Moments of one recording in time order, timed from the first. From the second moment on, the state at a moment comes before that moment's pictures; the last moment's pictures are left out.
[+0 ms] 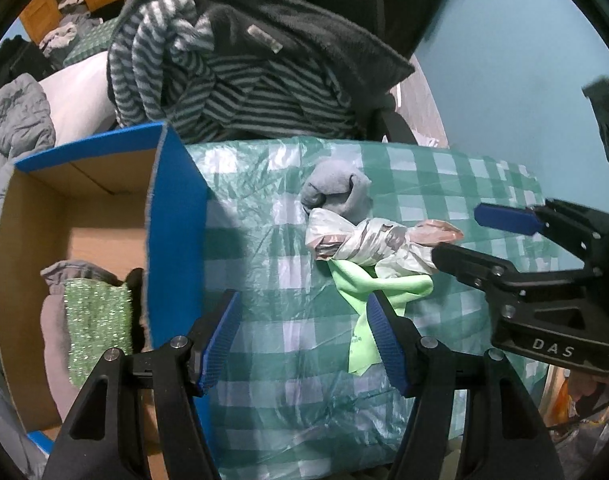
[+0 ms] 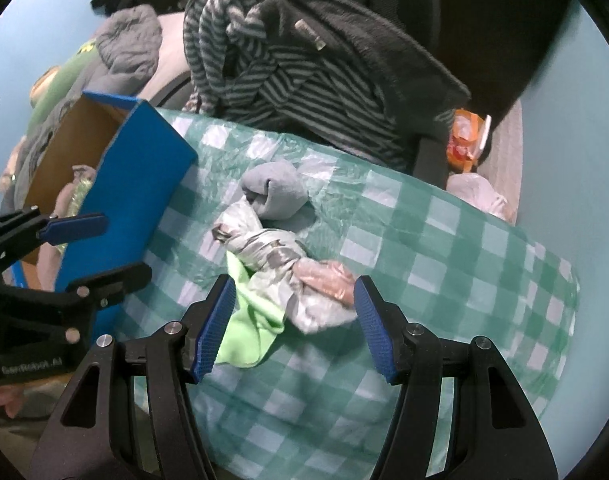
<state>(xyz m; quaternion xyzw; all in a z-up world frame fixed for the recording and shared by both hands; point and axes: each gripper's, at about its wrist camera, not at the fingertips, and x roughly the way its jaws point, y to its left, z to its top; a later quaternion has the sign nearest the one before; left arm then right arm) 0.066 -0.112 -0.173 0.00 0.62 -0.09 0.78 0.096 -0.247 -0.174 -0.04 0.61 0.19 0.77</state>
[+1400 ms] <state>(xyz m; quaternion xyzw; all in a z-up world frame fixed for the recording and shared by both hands) 0.065 -0.134 -0.222 0.01 0.66 -0.10 0.74 0.067 -0.285 -0.241 0.02 0.67 0.18 0.72</state>
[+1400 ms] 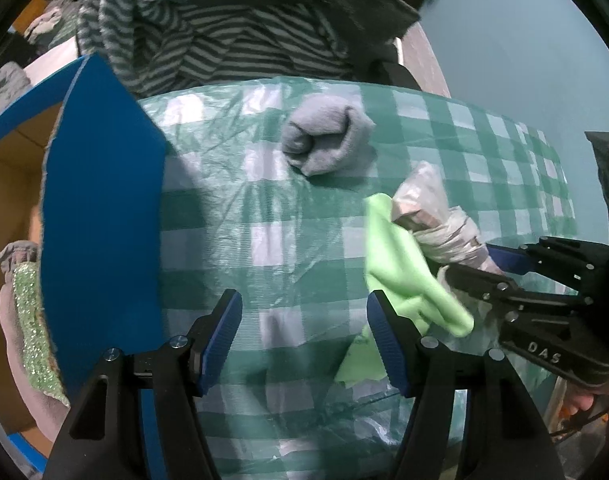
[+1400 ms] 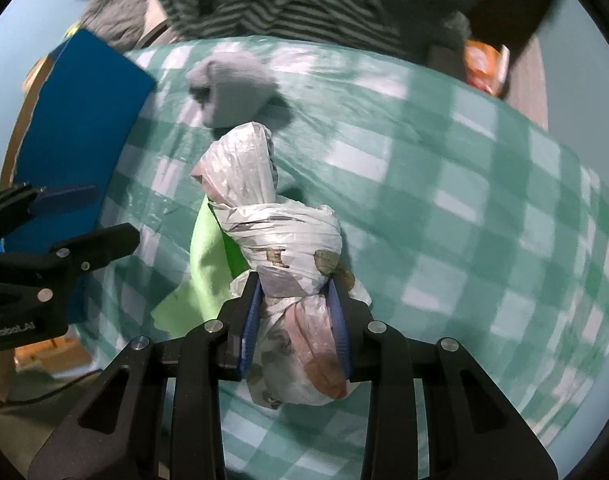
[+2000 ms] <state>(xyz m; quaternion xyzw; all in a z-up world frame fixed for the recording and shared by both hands) 0.059 -0.189 -0.224 0.05 0.66 -0.18 0.73 0.029 -0.363 -0.237 0.11 0.67 0.07 0.73</state>
